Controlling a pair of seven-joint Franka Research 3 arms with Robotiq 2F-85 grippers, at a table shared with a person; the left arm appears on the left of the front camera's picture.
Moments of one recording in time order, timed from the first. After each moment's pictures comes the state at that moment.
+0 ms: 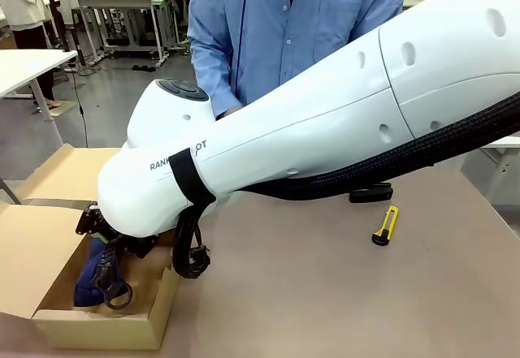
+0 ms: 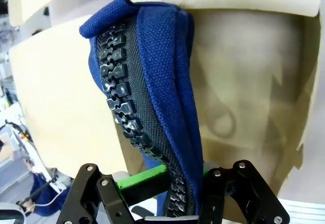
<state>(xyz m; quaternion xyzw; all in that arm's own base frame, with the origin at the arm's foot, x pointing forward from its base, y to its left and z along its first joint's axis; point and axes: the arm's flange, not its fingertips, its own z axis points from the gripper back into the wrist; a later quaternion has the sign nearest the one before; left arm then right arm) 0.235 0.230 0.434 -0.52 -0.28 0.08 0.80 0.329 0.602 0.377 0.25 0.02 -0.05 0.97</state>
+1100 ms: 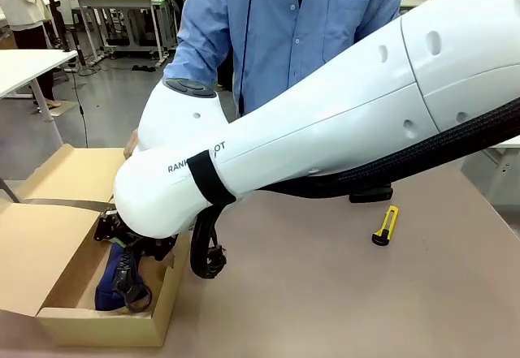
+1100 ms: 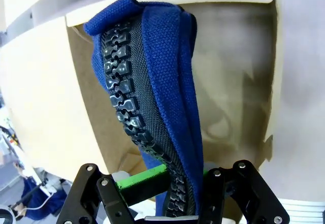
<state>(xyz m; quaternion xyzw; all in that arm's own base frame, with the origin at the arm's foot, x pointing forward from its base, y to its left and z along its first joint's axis) 0.235 0.230 0.434 -0.52 -0.28 0.08 0.80 0.327 0.582 0.377 0.22 0.01 -0.05 0.97</state>
